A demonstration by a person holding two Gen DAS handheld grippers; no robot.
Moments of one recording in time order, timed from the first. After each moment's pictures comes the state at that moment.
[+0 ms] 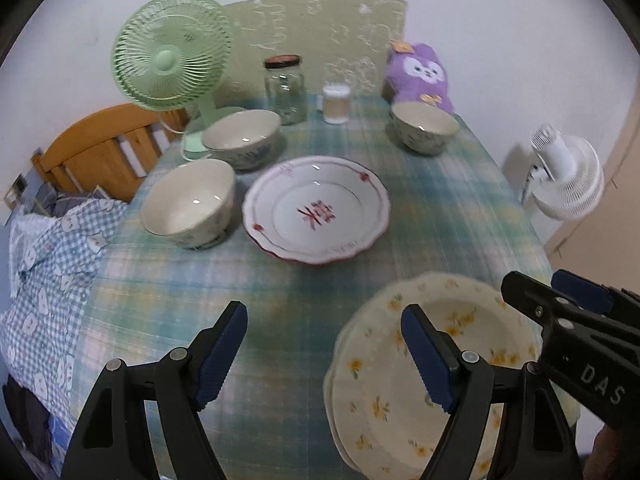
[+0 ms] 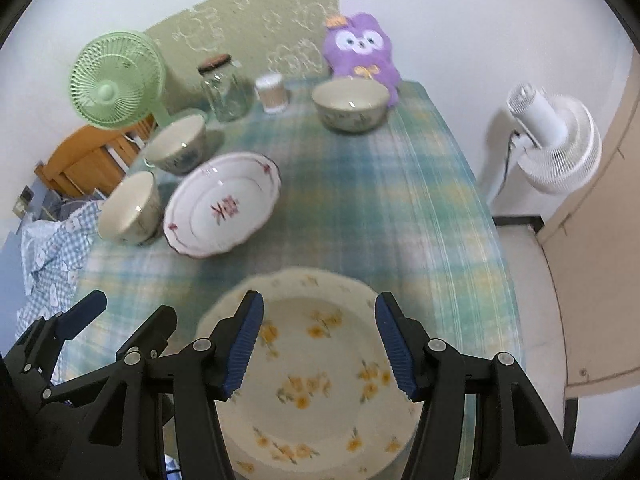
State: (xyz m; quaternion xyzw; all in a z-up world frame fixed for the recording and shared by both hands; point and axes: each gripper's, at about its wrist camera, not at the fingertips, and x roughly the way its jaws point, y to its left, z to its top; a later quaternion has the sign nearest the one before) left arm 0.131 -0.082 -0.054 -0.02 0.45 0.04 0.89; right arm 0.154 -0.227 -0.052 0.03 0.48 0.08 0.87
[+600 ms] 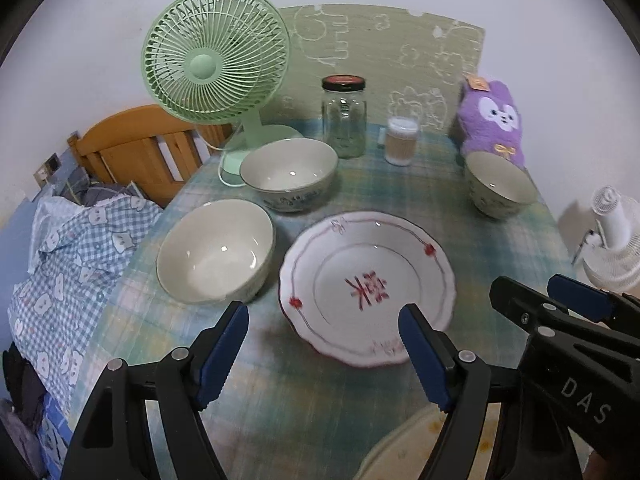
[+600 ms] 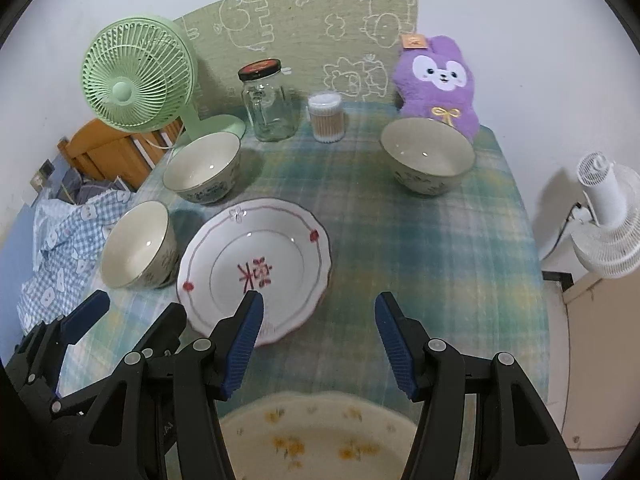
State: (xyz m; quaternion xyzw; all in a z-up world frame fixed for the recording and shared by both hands) left arm 0.210 -0.051 -0.063 -0.04 0.42 0.14 0.89; right arm 0.263 -0.176 -0.061 -0.01 0.47 0.15 0.87
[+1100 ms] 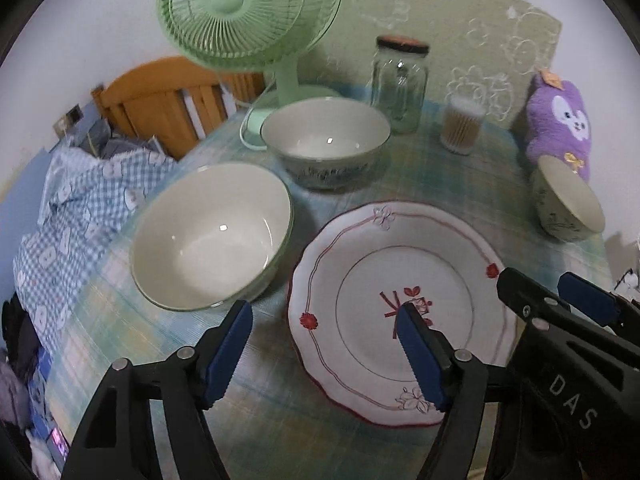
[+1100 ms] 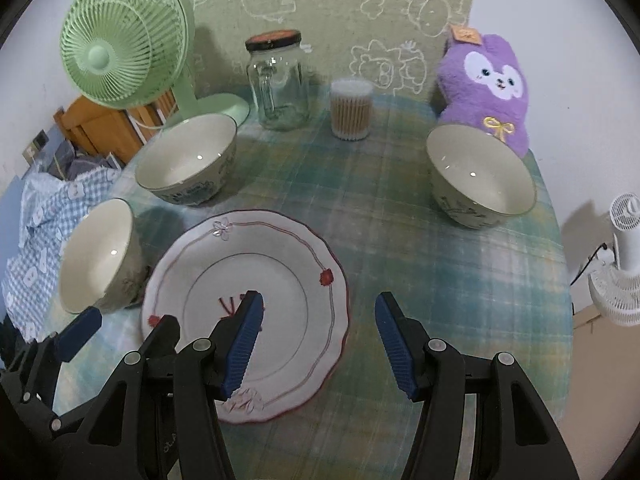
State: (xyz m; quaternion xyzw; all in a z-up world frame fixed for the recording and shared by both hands) left arm 0.255 -0.027 -0.112 -0.09 0.46 0.21 0.86; right arm 0.328 -0.134 -0.107 -0.06 0.48 0.17 0.86
